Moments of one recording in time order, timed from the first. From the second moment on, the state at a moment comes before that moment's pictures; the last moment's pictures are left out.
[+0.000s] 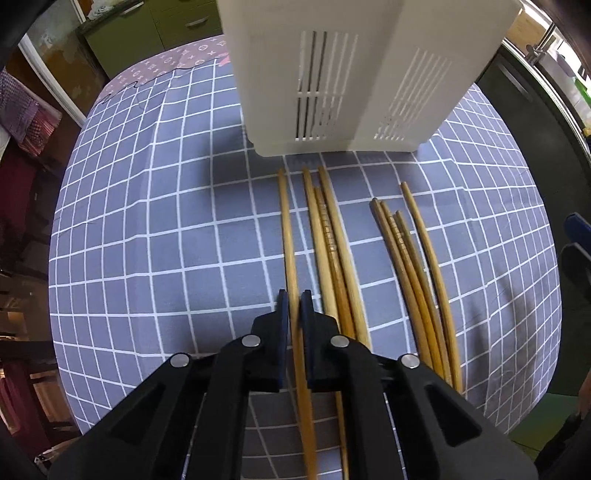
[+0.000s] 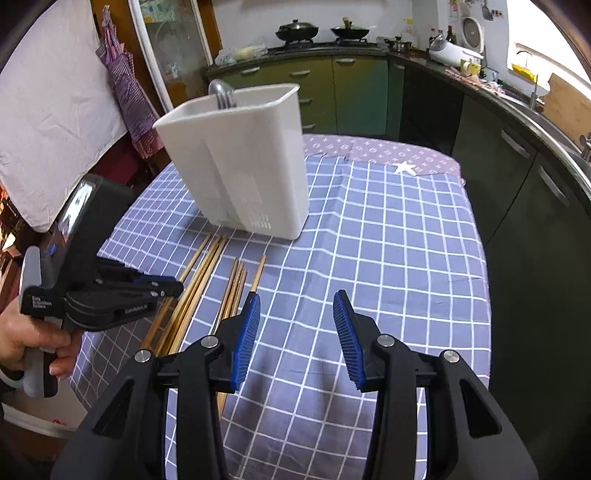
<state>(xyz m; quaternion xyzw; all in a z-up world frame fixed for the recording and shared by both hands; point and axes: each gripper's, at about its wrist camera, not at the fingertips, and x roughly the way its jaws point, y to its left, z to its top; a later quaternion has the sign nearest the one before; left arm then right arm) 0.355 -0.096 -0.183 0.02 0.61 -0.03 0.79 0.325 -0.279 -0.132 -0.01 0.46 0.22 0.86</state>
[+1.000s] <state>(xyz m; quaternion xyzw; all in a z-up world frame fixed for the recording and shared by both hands) 0.269 -0.026 -0.073 0.00 0.46 -0.06 0.88 0.368 -0.199 -0.198 -0.07 0.59 0.22 0.77</state>
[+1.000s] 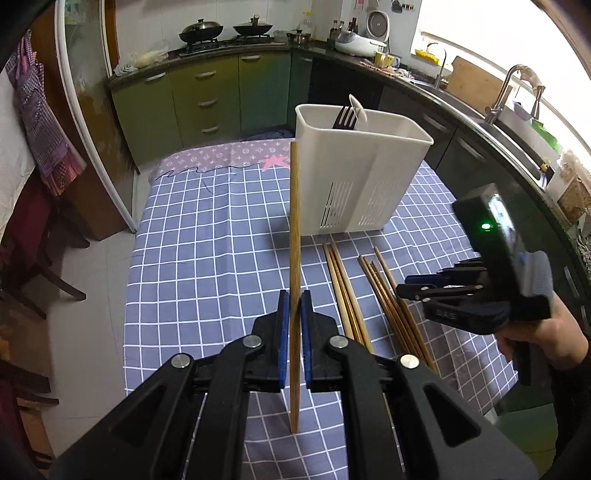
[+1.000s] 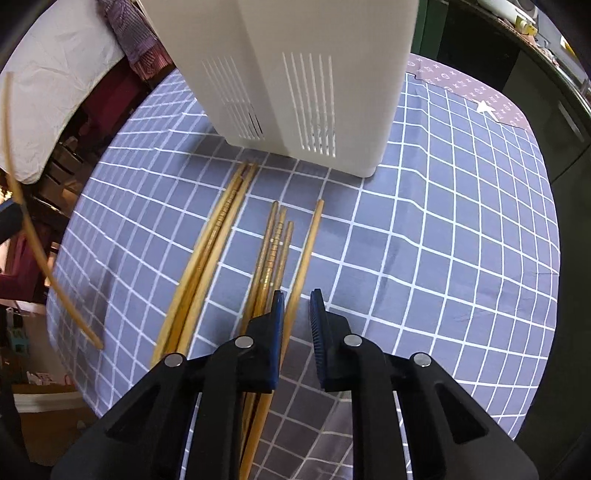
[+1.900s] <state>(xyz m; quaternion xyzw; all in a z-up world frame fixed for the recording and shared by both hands) 0.246 -0.023 -0.060 0.00 0.44 -0.07 0.89 0.328 -0.213 -0.134 -0.04 0.50 0.25 0.83</state>
